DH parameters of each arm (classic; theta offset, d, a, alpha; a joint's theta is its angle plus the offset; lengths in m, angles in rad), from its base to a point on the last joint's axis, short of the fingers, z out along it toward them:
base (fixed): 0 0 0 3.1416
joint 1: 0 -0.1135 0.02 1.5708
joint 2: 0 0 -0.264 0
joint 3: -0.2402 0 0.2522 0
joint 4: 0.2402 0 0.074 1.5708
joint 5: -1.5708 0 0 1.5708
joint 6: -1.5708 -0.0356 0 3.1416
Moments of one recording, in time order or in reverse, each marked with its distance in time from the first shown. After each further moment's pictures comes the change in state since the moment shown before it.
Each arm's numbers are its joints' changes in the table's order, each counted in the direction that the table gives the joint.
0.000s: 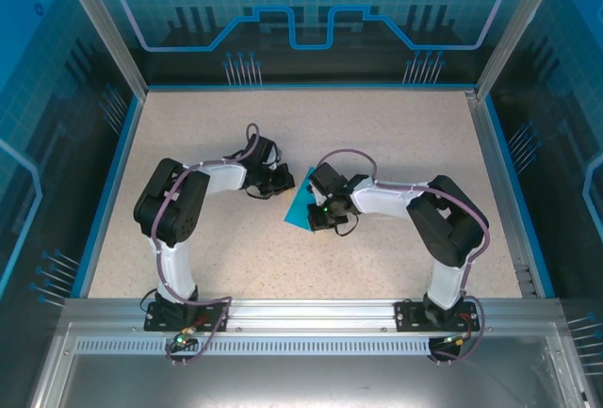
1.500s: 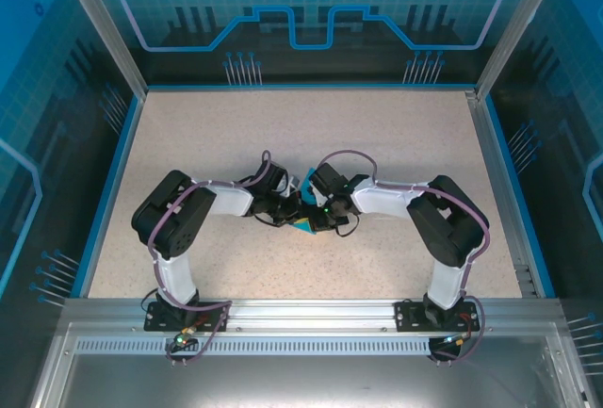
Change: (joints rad) left arm 0.153 -0.075 0.247 -0.204 -0.209 0.133; right arm 0.002 0.001 0.008 0.011 0.016 0.001
